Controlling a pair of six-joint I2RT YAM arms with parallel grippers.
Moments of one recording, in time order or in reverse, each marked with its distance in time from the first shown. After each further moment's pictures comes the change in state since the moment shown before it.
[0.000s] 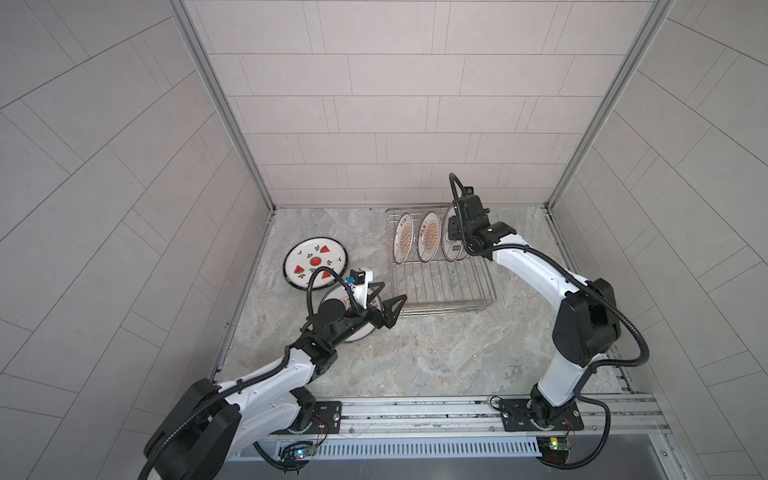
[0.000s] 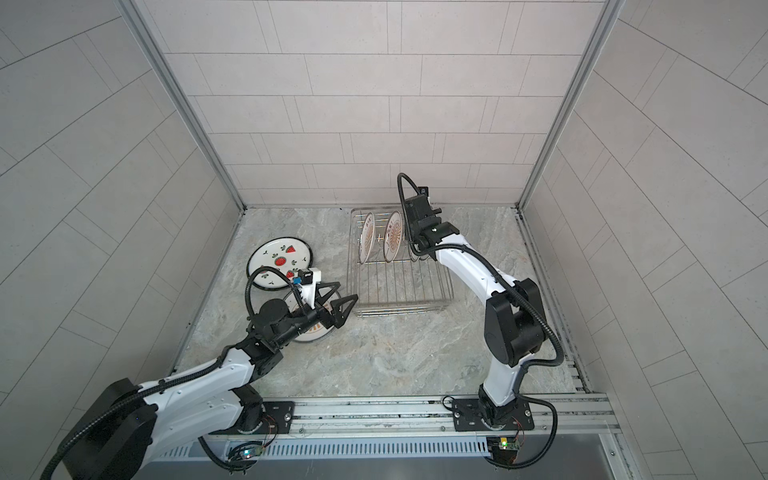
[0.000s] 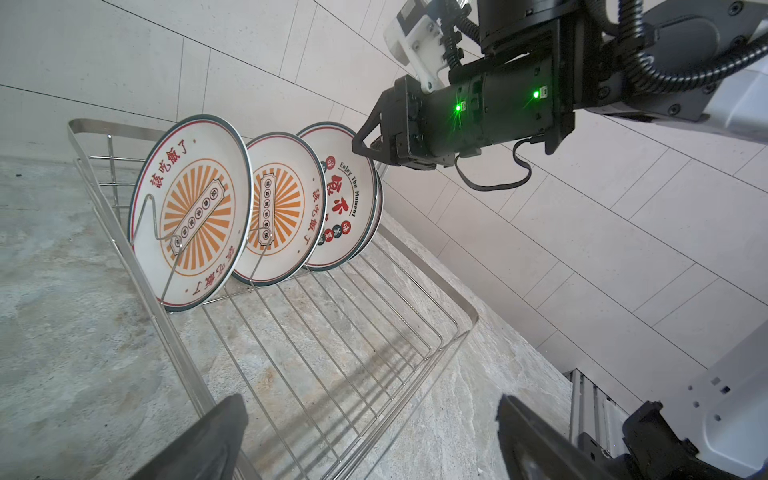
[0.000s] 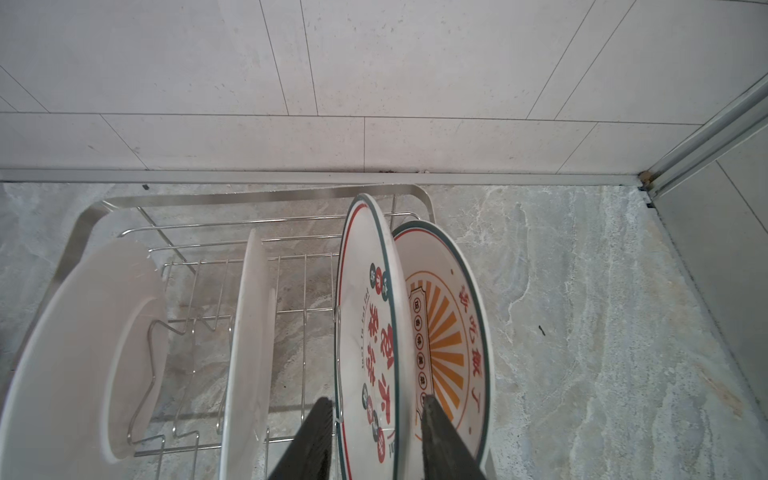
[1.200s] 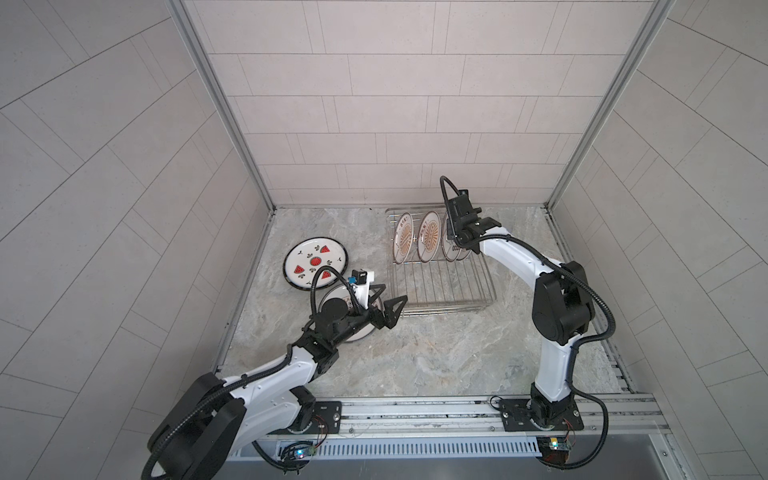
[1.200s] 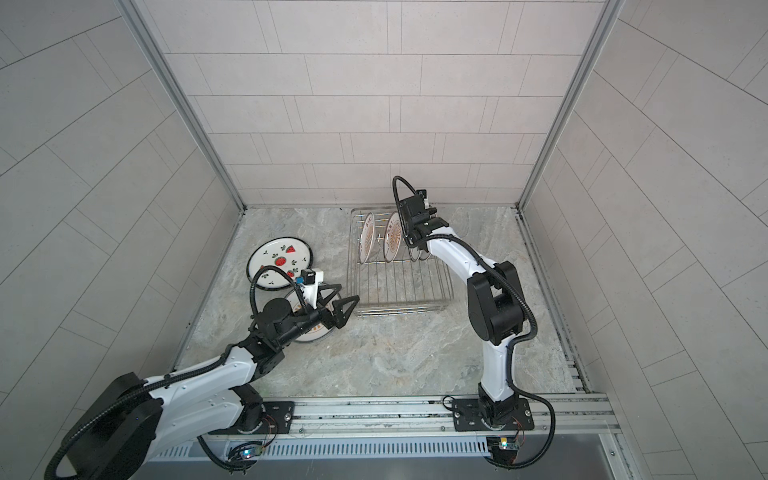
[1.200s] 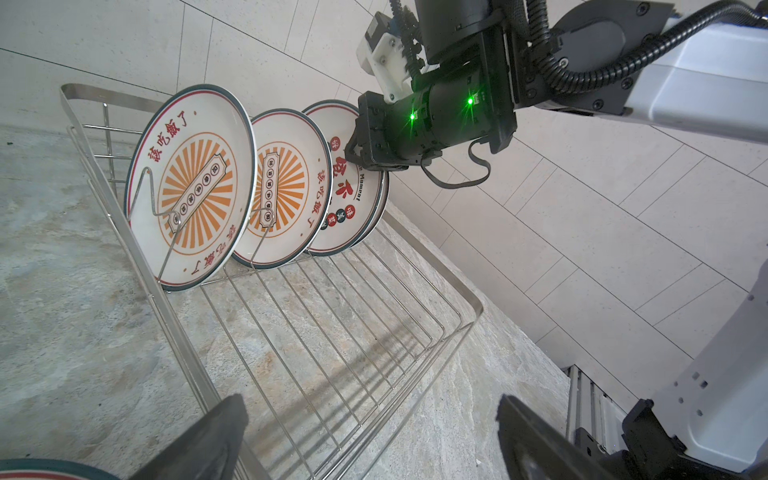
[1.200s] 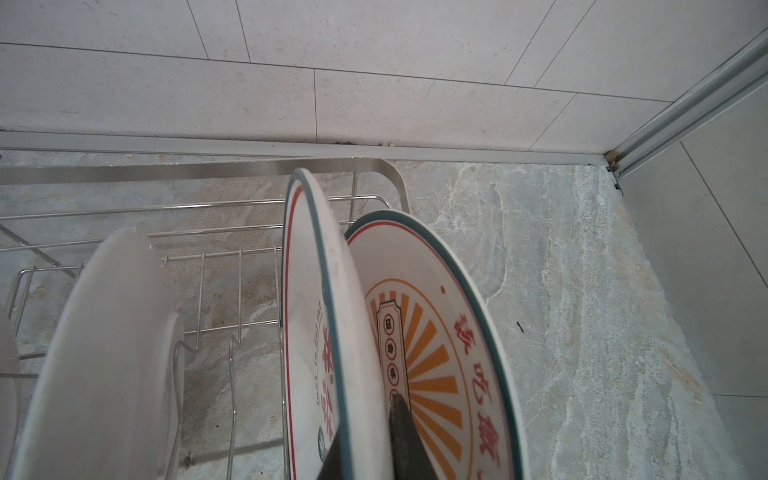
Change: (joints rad) left arm -0.003 0.035 0.000 -0.001 0.006 -0.027; right arm -0.024 0.165 0.093 -0.024 0.085 -0.004
